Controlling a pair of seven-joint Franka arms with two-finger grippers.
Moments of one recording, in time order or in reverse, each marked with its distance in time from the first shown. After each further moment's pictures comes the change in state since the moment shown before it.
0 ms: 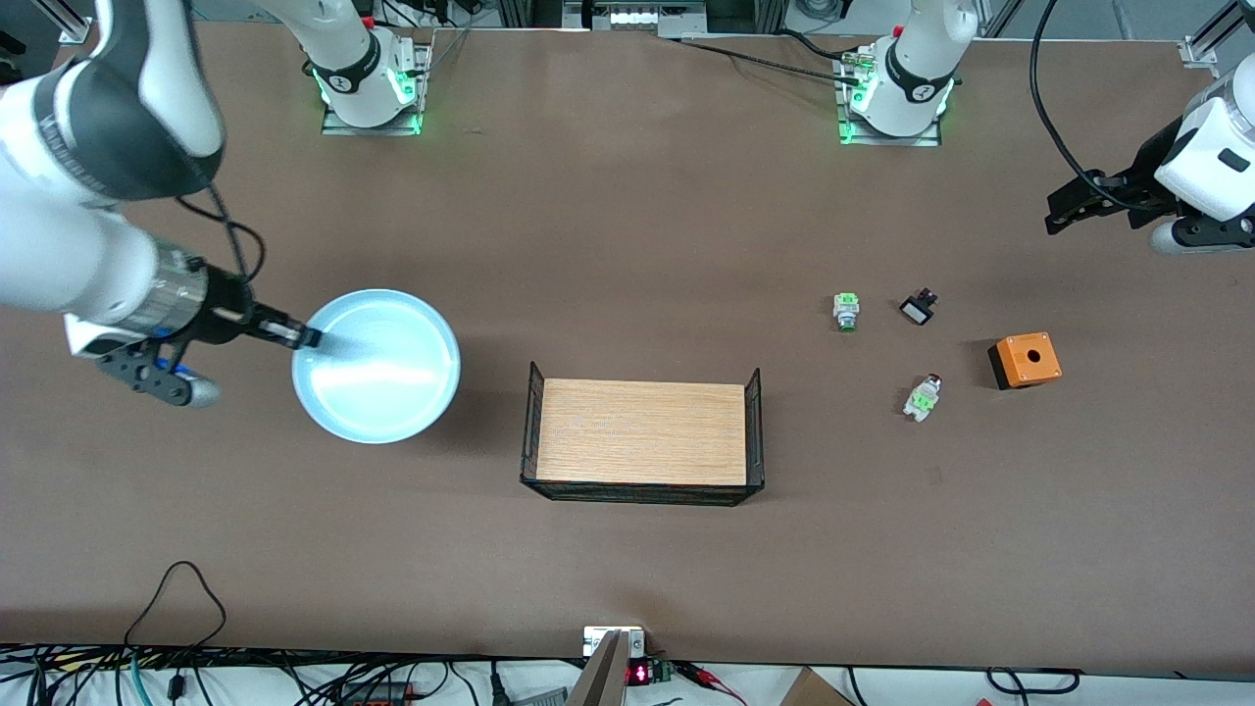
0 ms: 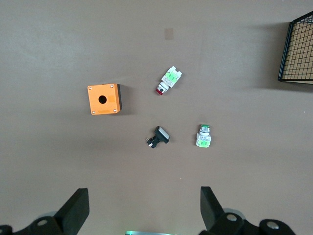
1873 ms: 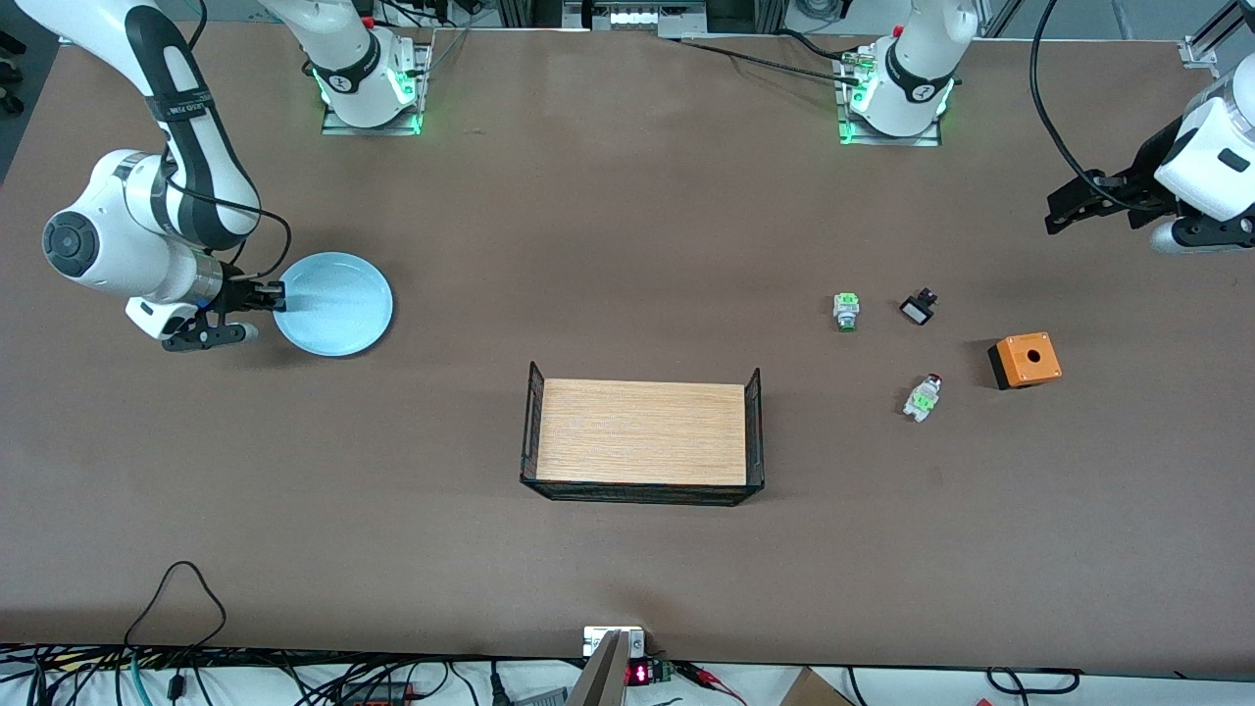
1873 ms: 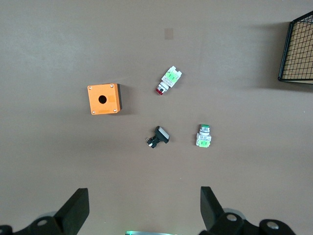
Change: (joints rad) left arm 0.000 0.000 0.000 0.000 0.000 -0.001 0.000; right arm -0.217 -0.085 0.001 -0.810 -0.183 0.635 -0.722
